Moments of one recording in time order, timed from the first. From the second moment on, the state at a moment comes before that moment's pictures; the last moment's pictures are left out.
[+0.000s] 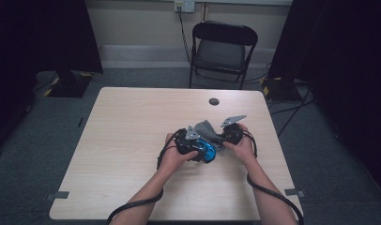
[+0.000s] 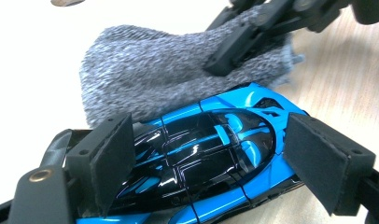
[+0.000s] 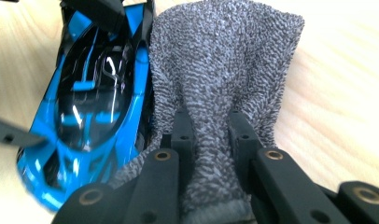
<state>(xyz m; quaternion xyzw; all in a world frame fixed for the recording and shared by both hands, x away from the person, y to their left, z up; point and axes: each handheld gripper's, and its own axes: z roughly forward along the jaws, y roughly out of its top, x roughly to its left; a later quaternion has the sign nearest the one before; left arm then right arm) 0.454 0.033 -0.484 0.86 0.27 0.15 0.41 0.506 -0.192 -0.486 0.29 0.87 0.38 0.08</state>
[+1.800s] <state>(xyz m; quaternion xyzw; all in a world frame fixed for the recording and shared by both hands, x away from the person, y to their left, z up) 0.455 0.033 -0.483 0.86 0.28 0.15 0.41 0.417 -0.283 -0.472 0.31 0.86 0.40 0.06</state>
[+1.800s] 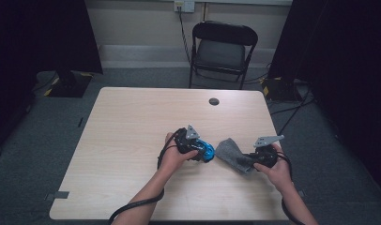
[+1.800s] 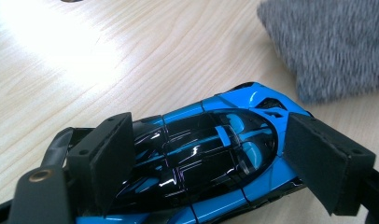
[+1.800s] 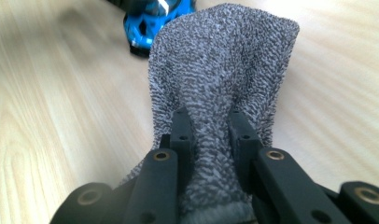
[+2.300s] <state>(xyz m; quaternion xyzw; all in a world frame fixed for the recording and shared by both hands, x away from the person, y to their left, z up) 0.453 0.031 -0.483 0.86 0.27 0.15 0.41 0.473 -0.261 -0.445 0.34 0.83 0.43 0.10</state>
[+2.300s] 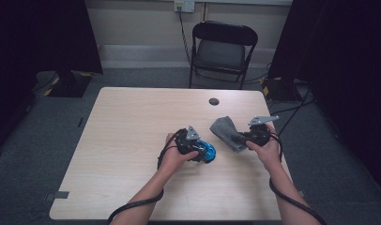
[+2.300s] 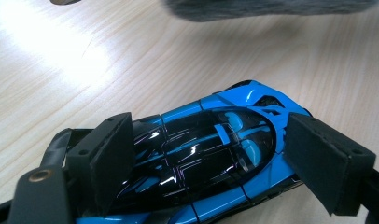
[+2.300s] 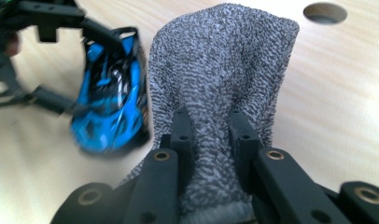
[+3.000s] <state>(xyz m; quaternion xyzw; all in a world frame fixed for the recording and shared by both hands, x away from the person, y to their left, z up) 0.452 0.031 -0.484 0.86 0.26 0.14 0.42 0.524 -0.179 -0.465 0.33 0.85 0.40 0.11</state>
